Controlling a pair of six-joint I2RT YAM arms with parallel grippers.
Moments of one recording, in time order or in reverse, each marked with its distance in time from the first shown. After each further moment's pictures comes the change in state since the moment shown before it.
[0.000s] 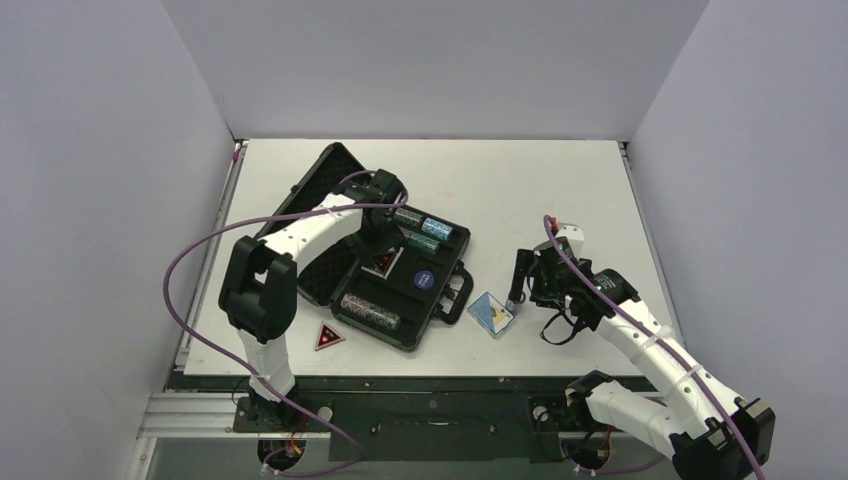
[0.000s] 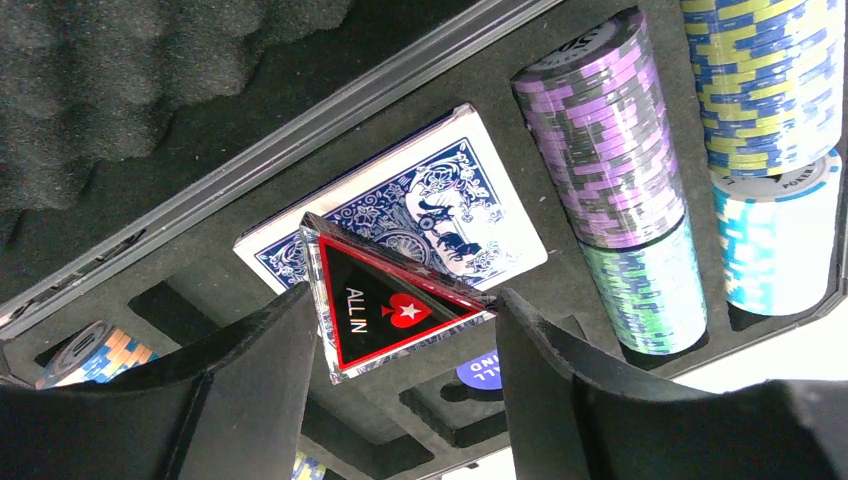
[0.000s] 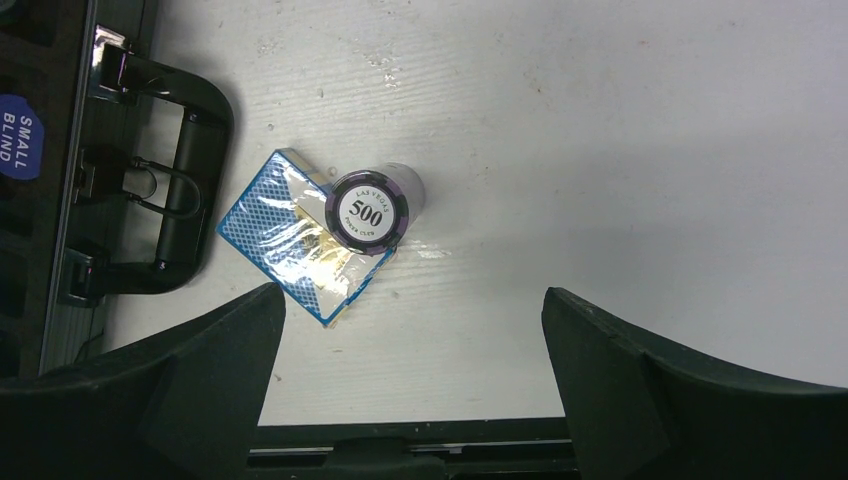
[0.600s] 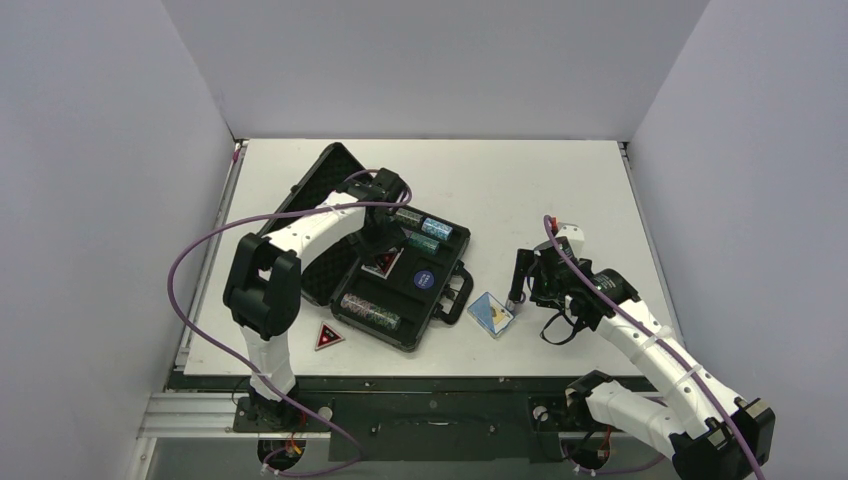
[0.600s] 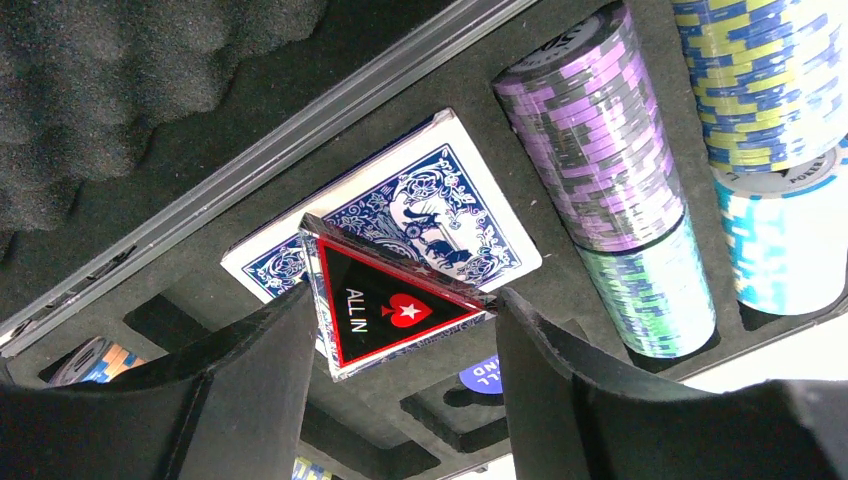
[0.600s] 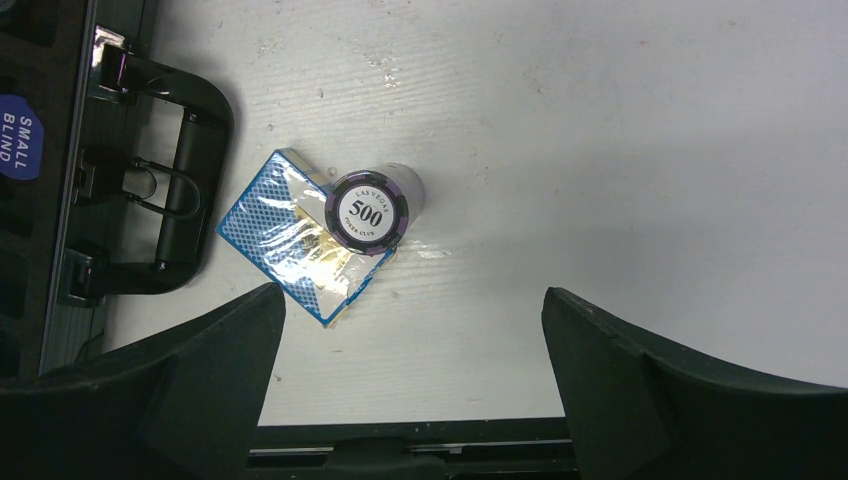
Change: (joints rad) left arm -0.001 0.031 0.026 0.003 0.010 0.043; right arm -0.003 0.000 0.000 0.000 0.000 0.000
